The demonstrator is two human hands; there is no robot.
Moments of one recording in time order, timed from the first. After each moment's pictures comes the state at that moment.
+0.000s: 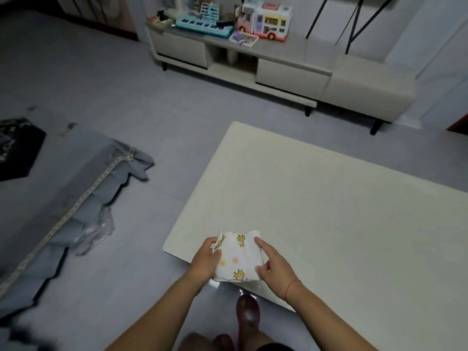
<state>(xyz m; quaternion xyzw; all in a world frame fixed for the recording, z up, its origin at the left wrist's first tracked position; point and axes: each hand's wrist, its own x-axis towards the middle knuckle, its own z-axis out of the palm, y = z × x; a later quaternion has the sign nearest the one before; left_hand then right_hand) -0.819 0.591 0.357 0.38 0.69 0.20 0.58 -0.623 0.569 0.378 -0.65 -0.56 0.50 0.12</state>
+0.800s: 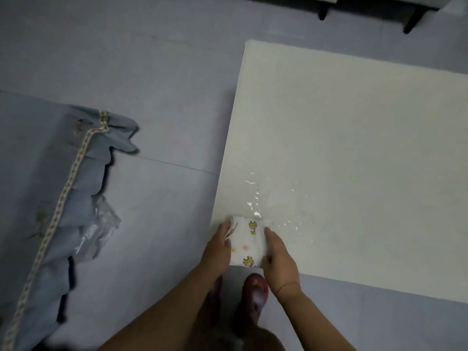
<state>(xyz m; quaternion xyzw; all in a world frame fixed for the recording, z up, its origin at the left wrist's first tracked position) -0.991 0.700 0.159 0.53 0.65 -0.01 0.55 -0.843 0.627 0.186 -0.77 -0.38 0.49 0.15</state>
